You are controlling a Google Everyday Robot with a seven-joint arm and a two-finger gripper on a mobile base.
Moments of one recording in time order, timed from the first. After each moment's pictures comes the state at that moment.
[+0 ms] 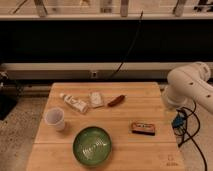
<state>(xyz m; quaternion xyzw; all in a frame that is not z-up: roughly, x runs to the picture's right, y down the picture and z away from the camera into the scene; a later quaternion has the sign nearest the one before) 0.292 0.110 0.681 -0.28 0.02 0.03 0.96</state>
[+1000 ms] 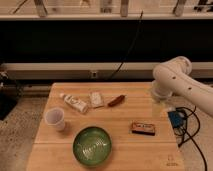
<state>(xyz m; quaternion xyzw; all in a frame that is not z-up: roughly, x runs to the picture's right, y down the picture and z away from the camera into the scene) 0.245 0.076 0.721 -0.26 0.01 0.00 0.97</state>
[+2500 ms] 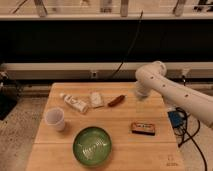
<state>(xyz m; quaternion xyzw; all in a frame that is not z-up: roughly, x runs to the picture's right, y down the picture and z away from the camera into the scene) 0.183 0.078 0.823 -0.27 -0.05 -0.04 0.96</state>
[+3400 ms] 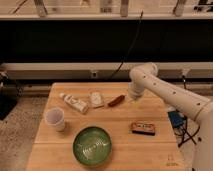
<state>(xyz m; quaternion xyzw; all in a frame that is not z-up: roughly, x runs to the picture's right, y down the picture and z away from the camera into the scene) 0.161 0.085 0.863 -0.29 -0.07 -0.05 0.95</state>
